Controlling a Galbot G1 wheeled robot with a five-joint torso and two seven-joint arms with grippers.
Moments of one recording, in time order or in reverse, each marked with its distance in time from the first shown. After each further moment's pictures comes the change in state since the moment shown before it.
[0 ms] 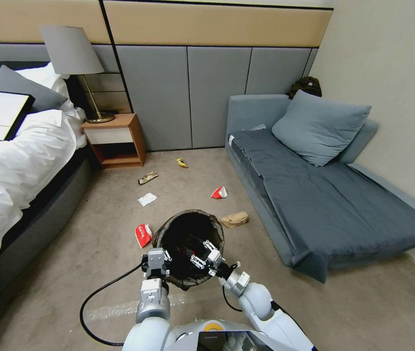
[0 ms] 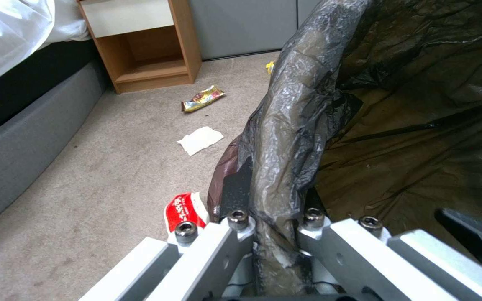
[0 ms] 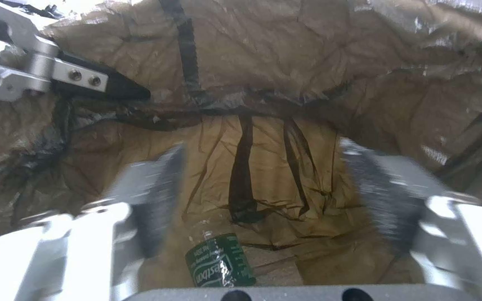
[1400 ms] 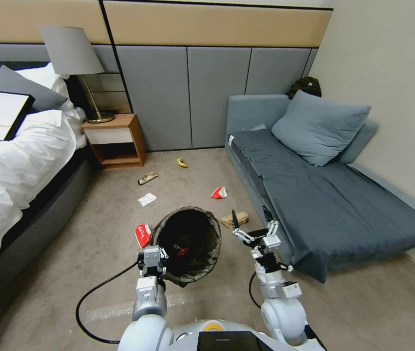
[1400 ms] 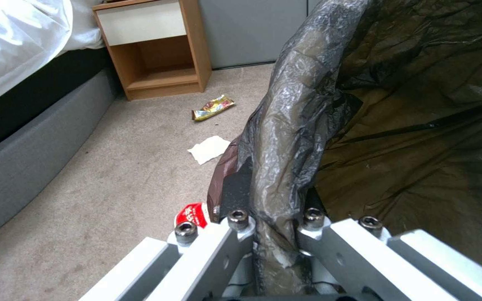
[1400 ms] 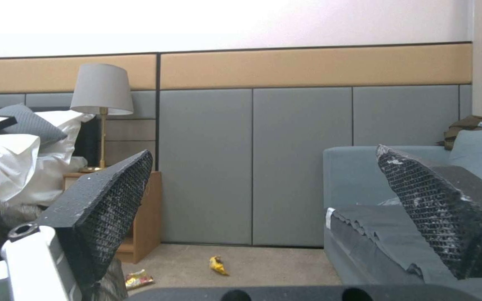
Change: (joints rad) left arm -0.001 0.008 -0.039 -0.032 -0.028 -0.005 -0.001; right arm -0.261 0.172 0.280 0.294 -0.116 0.149 0.342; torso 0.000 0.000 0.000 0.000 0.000
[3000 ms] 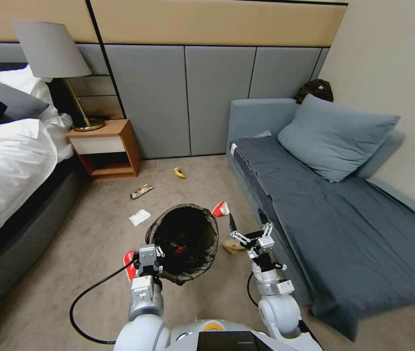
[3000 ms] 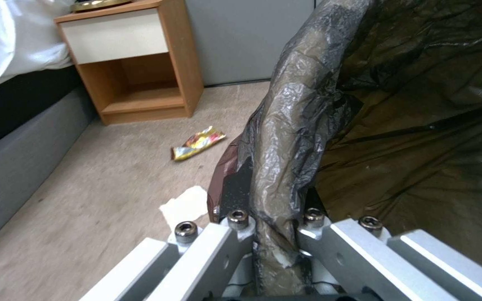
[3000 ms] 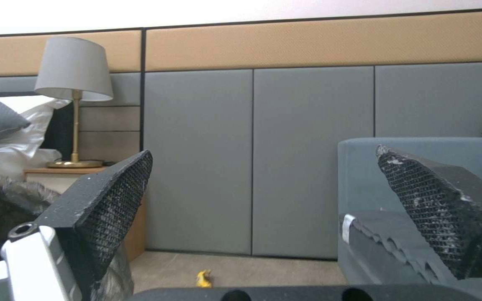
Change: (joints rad) left arm -0.003 -0.011 -0.008 0.000 -0.001 0.003 -0.004; right arm 0.041 0.006 -0.007 -0.056 0.002 0.012 -0.029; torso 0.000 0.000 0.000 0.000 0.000
